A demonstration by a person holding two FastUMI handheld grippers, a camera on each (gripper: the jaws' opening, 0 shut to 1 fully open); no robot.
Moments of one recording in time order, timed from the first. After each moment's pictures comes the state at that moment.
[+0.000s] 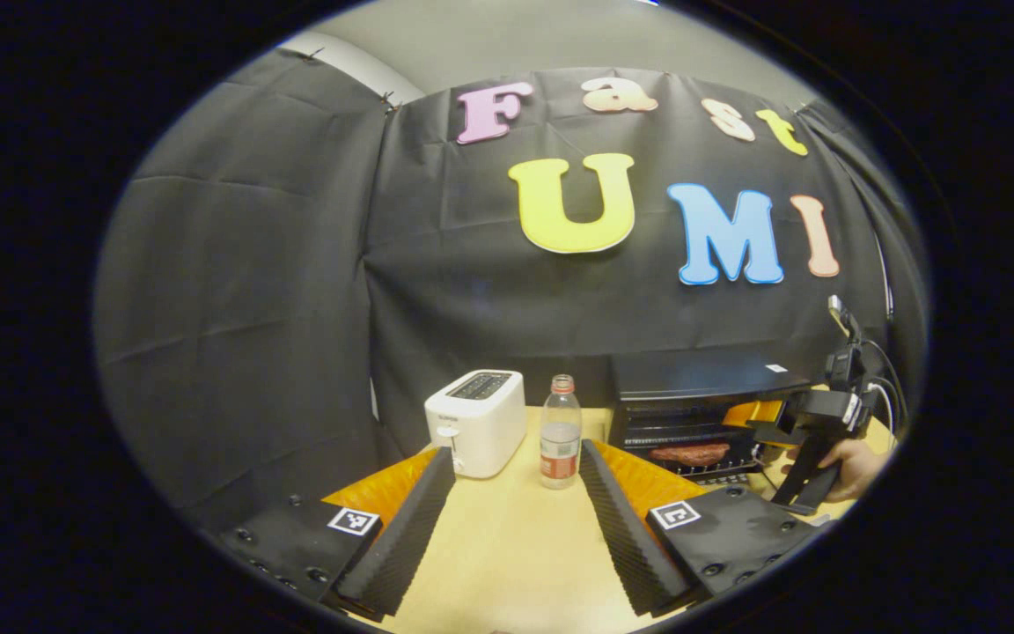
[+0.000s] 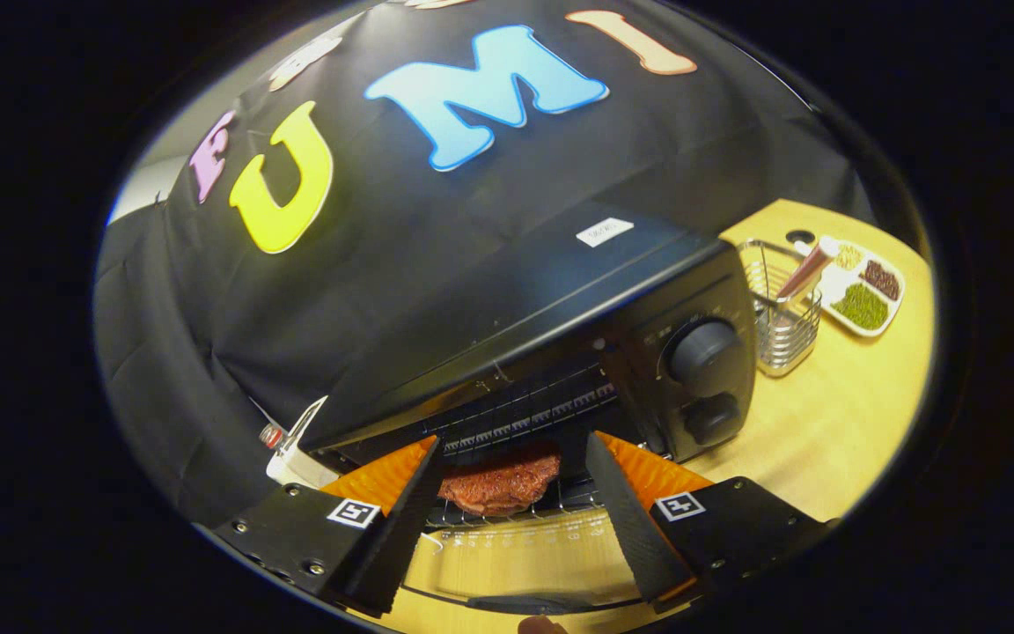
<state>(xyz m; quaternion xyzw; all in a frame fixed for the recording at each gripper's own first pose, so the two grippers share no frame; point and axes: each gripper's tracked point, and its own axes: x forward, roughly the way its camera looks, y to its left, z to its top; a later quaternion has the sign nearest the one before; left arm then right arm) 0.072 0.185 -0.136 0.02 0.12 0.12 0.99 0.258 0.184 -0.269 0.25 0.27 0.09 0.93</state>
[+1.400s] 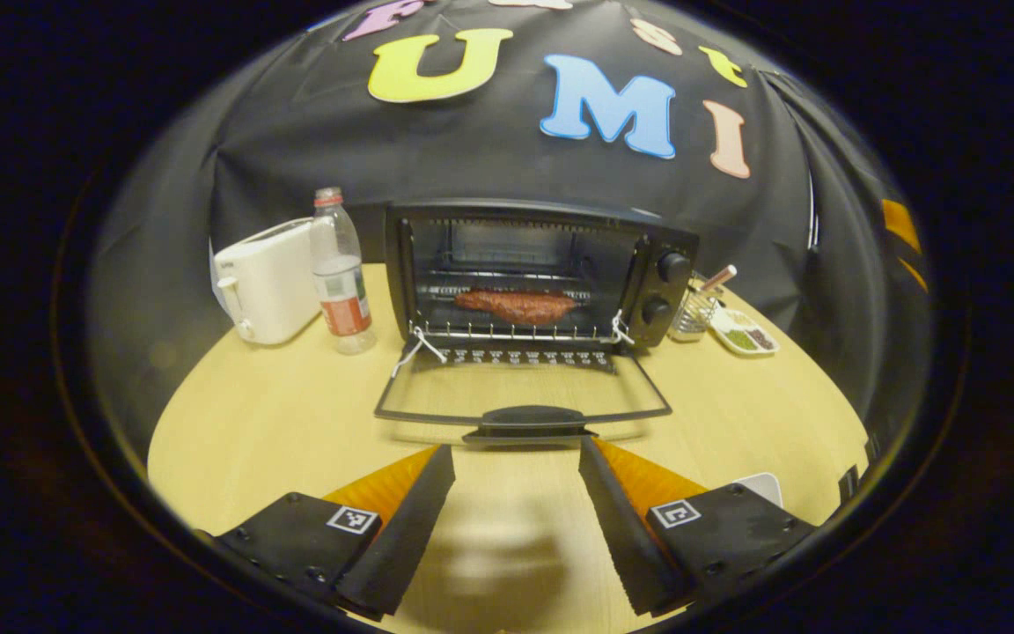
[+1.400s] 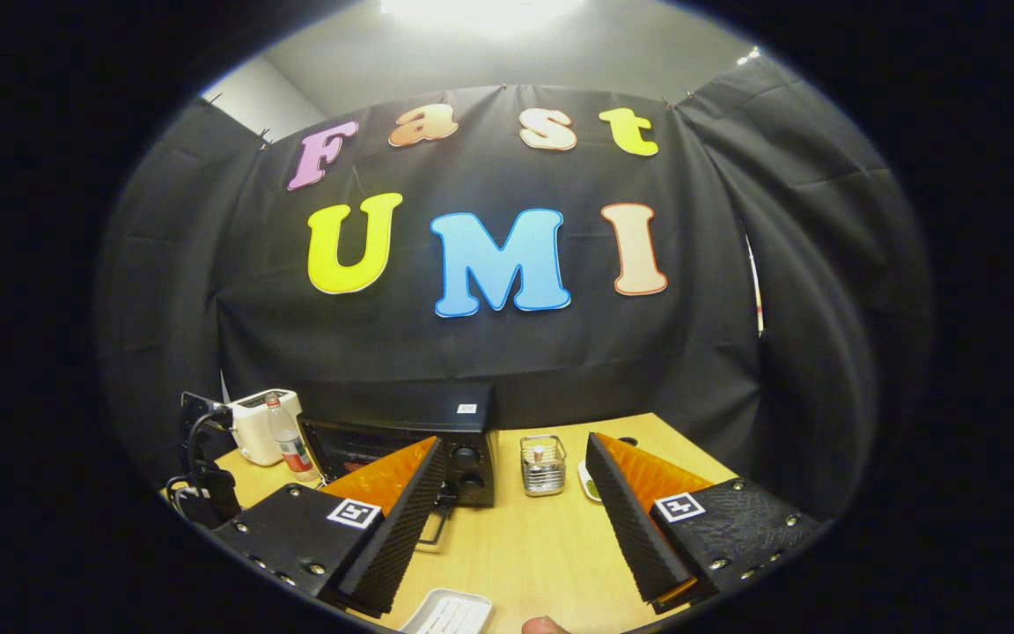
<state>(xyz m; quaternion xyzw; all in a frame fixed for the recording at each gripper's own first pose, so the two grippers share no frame) 0.095 -0.024 -0.331 -0.04 0.35 -0.06 0.94 0.071 -0.013 -0.105 0.00 0.09 0.00 1.00</state>
